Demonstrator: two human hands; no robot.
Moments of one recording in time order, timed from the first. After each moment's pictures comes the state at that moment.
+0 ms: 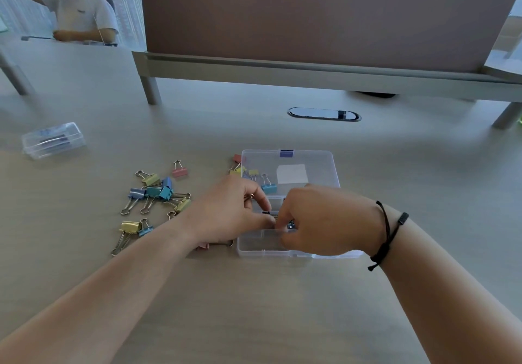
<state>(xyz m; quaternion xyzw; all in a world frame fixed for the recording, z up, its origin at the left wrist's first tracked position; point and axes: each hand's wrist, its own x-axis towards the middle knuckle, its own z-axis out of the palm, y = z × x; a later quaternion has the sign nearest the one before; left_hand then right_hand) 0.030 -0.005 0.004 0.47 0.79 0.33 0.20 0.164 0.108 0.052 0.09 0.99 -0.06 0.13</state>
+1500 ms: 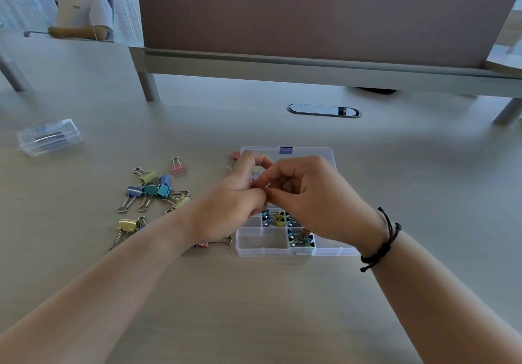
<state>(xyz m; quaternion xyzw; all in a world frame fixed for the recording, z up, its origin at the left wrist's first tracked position) 0.041 -0.009 0.021 0.45 0.68 0.47 0.33 0.157 0.115 0.032 0.10 0.88 -0.42 -0.18</state>
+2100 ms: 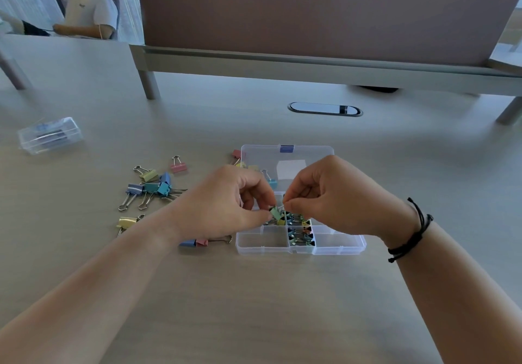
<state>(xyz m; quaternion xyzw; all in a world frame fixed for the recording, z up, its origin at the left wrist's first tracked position) 0.037 -0.018 0.024 0.53 0.73 0.37 0.21 0.175 0.134 0.045 0.16 0.92 -0.34 -0.07</state>
